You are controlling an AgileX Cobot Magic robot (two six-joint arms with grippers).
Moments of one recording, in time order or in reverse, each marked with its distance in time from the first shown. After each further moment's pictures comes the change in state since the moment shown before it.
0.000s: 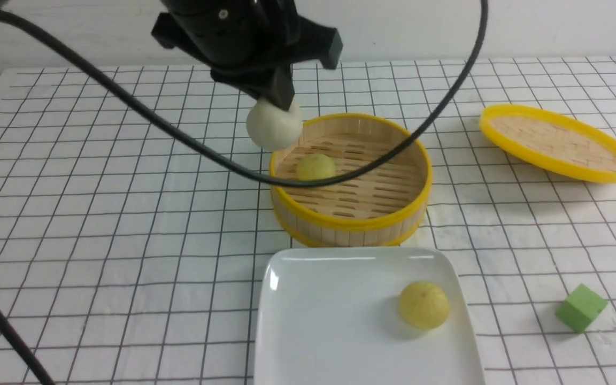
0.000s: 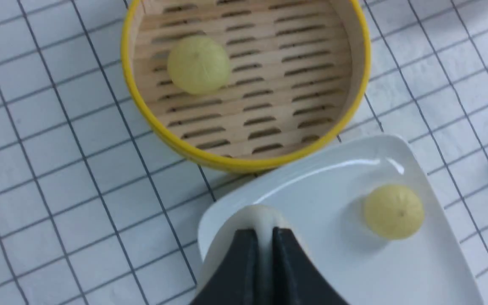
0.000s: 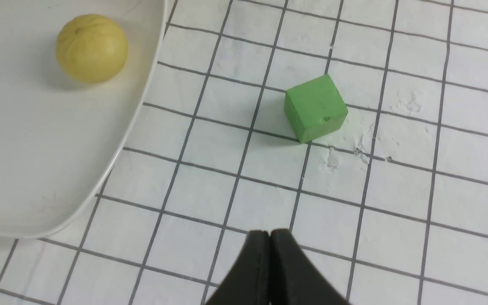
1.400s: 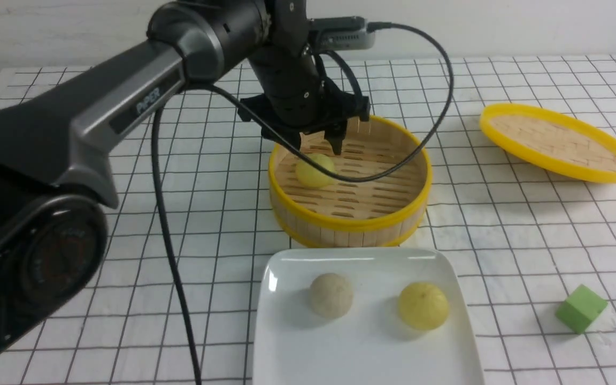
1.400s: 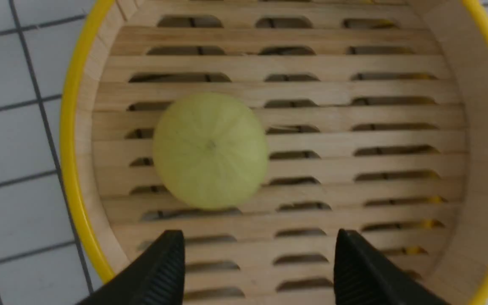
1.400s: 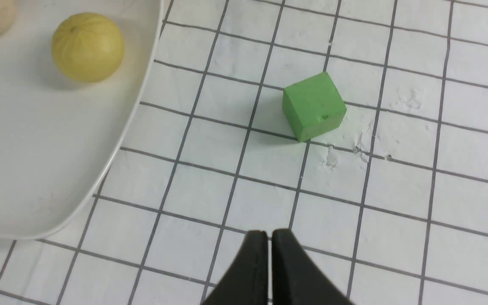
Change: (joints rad) right arm 0.000 0.000 0.000 0.003 0.001 0.003; left arm 0.066 0.514 -0.258 0.010 -0.178 -0.151
